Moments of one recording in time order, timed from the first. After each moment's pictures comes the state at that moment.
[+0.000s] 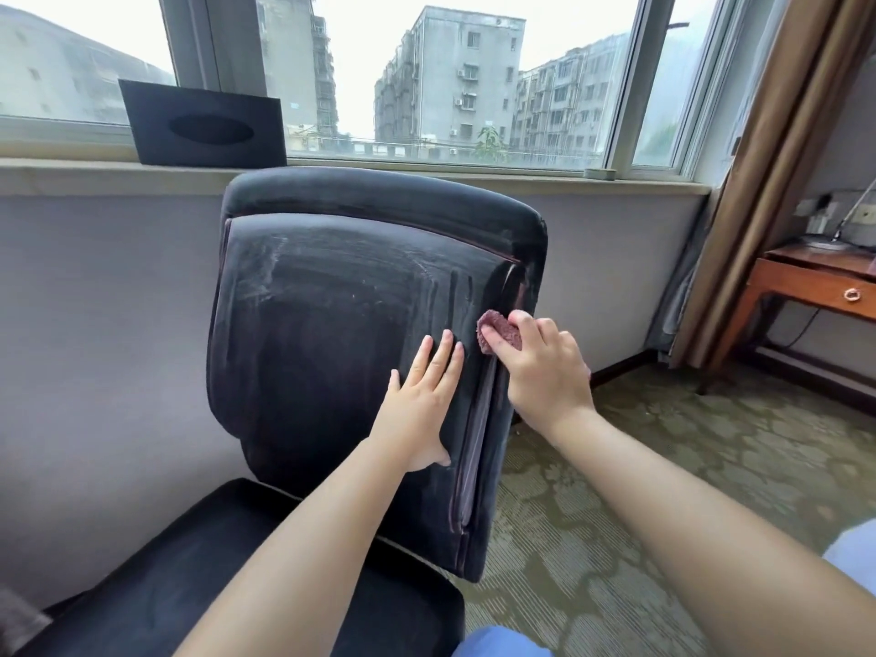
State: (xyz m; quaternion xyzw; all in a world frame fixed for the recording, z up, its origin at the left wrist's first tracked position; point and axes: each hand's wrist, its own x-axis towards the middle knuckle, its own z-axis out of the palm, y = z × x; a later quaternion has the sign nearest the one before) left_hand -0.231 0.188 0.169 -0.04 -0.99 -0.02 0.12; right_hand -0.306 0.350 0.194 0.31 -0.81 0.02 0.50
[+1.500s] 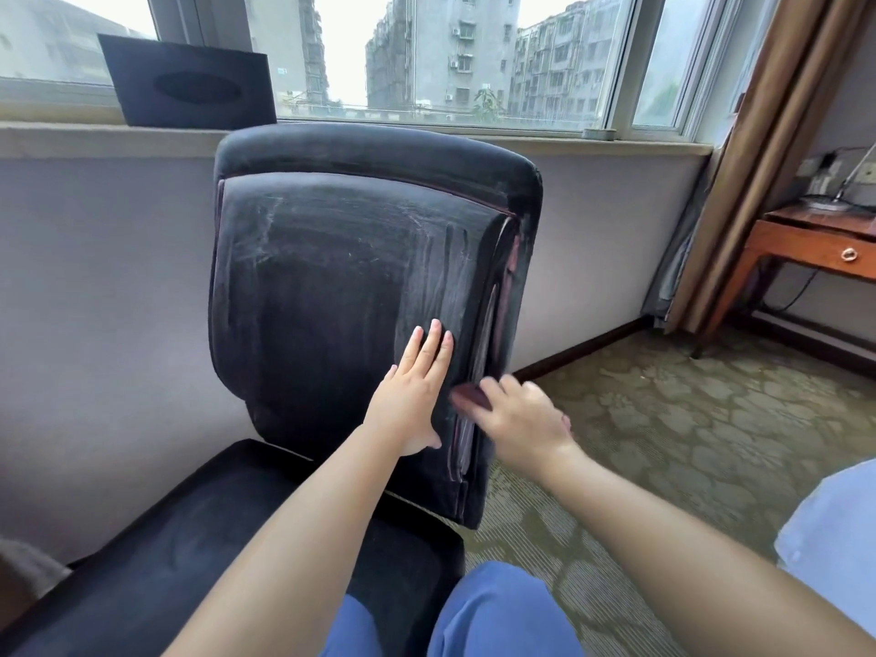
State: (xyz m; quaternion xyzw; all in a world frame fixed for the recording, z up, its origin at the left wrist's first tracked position) left_hand -0.211 0.185 0.132 -0.06 -0.99 -0.05 0.13; right_hand -0.258 0.364 0.111 0.45 -0.80 -0.08 0.39
